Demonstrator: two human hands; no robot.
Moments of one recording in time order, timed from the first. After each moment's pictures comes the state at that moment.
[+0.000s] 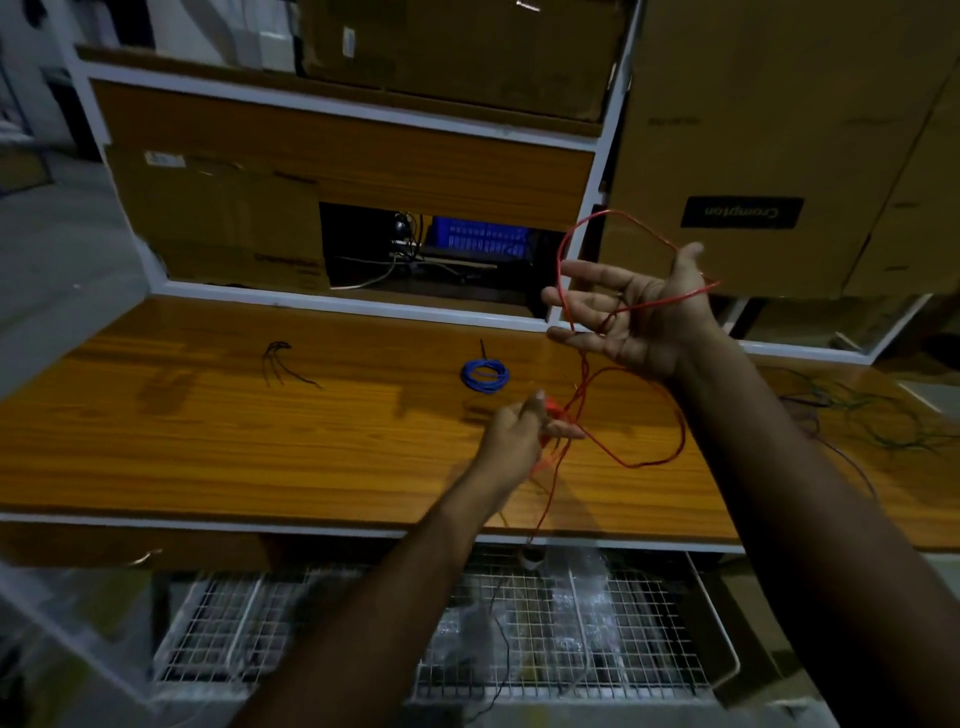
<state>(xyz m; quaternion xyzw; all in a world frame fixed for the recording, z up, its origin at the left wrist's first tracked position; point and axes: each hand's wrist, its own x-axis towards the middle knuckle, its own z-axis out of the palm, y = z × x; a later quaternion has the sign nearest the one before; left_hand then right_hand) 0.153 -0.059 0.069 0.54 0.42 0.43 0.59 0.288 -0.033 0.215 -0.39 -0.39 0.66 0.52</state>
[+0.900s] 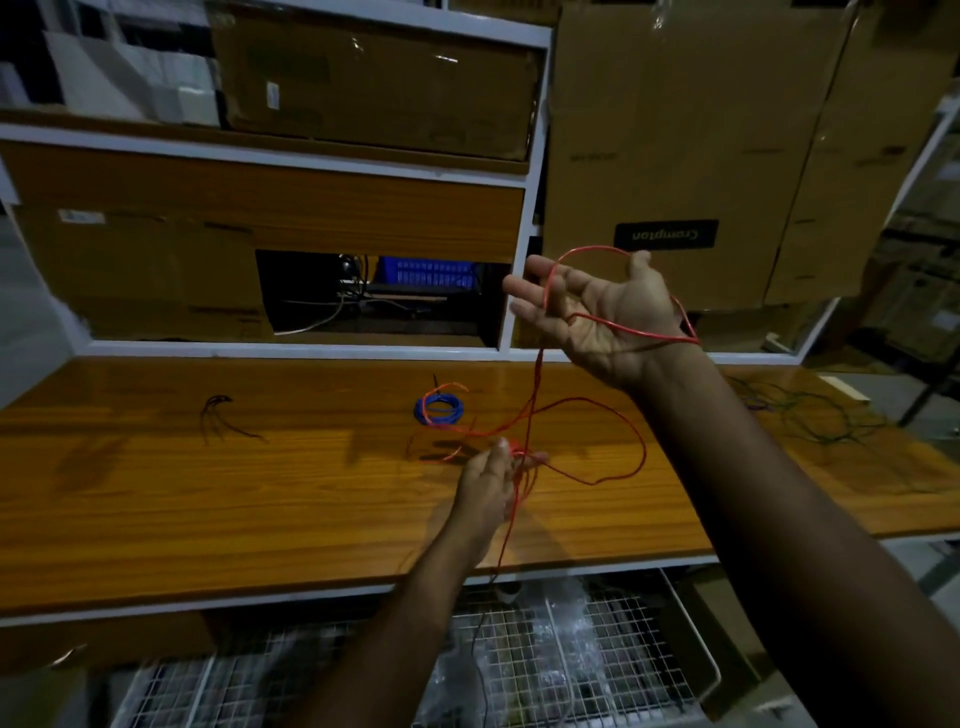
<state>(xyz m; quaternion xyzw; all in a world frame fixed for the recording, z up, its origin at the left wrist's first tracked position) 0.186 -0.051 0.048 0.47 0.41 0.48 0.62 0.301 -0.048 0.251 -0.28 -0.28 0.72 0.57</state>
